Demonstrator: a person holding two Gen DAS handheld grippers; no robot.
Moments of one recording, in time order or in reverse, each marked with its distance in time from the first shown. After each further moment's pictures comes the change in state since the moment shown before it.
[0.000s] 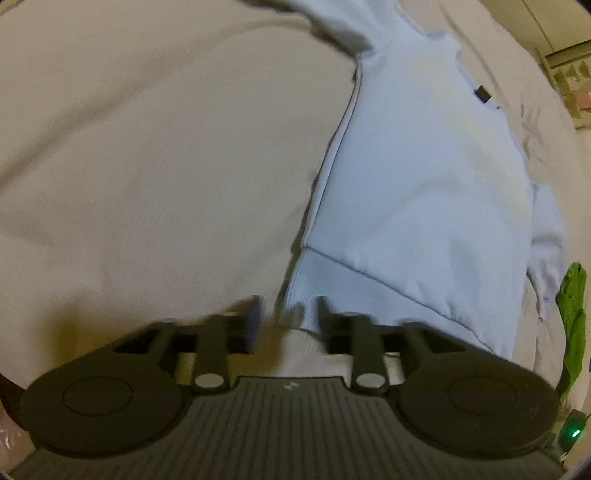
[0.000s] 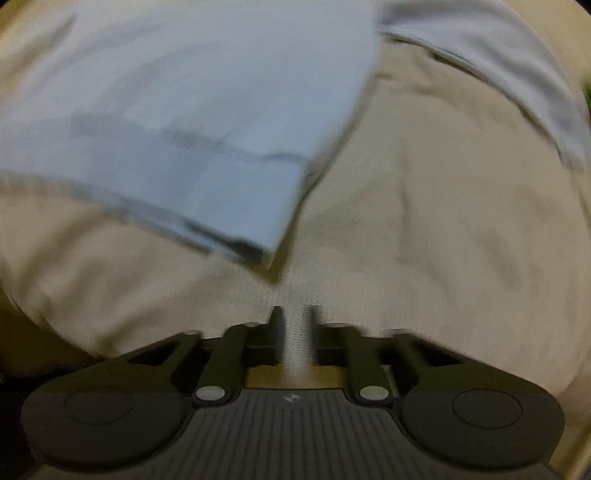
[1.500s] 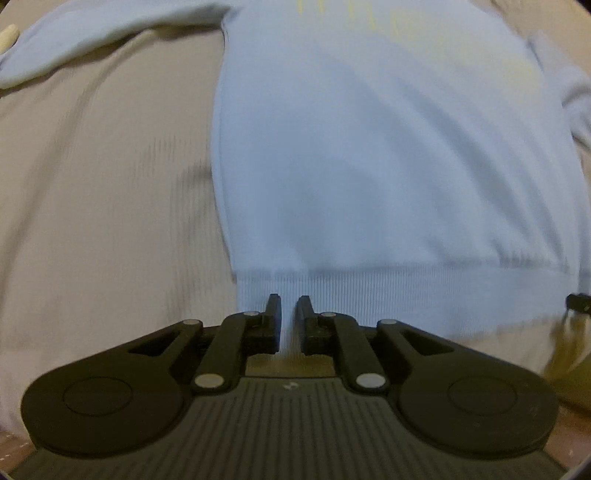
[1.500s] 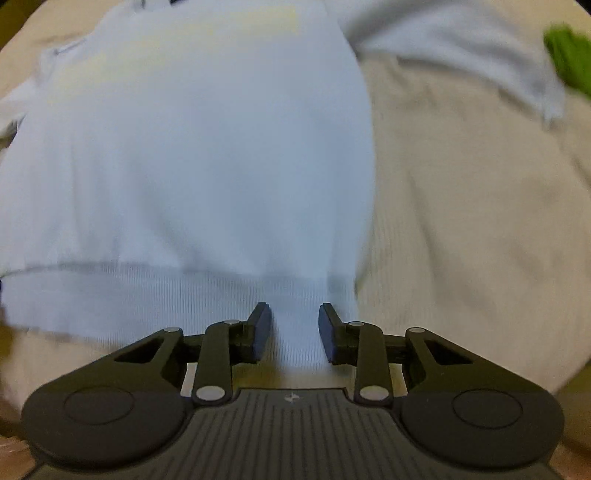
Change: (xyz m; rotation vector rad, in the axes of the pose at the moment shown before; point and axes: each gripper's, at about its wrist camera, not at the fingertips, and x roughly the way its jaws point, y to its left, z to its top) left arm 0.055 -0.113 -0.018 0.468 0.078 0.295; right arm 0.017 -0.013 0.050 0.175 -0.001 -0.059
